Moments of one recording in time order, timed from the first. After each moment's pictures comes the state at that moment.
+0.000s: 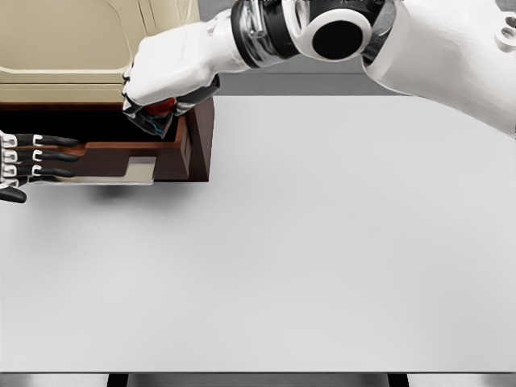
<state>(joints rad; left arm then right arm) -0.97 1.47 -0.99 -1.77 1.50 0.63 -0.61 -1.55 -0.31 1.29 -1.42 0.12 -0.41 0.61</state>
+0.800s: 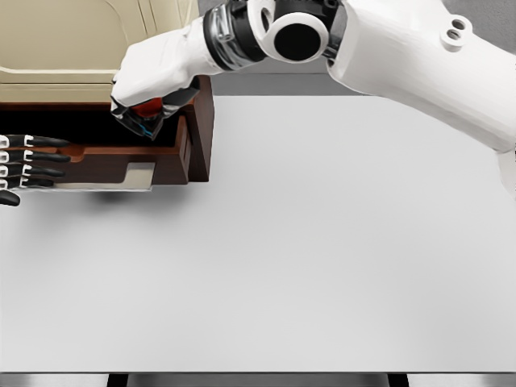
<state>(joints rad) -0.98 1.49 -1.00 -1.77 1.45 0.62 -0.61 -1.55 -0.21 1.32 -1.27 0.13 -0.42 0.61</state>
